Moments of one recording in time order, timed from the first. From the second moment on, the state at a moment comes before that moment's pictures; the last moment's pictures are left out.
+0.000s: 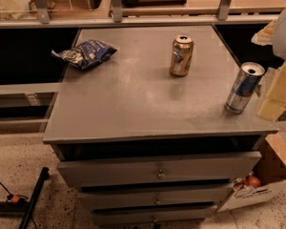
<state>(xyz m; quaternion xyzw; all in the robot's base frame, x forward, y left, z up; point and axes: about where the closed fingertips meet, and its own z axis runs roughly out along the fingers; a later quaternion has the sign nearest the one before) 0.438 -0.216 0.980 -0.60 0.78 -0.04 0.16</state>
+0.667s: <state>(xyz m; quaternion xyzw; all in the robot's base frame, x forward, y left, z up) 0.471 -0.221 0.992 -0.59 0.78 -0.05 0.19</state>
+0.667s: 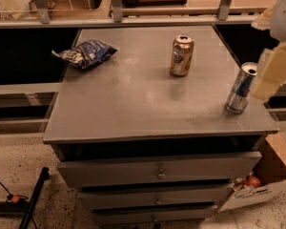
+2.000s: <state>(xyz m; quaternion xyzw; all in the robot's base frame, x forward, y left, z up) 0.605 -0.244 1.034 -0.51 0.80 -0.02 0.32</state>
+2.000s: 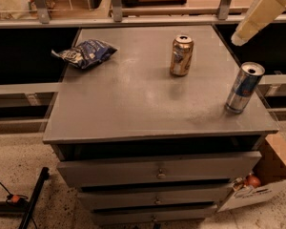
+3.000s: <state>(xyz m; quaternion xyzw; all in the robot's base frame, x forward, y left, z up) 0.646 -0.209 0.968 -0.46 0.79 0.10 0.38</state>
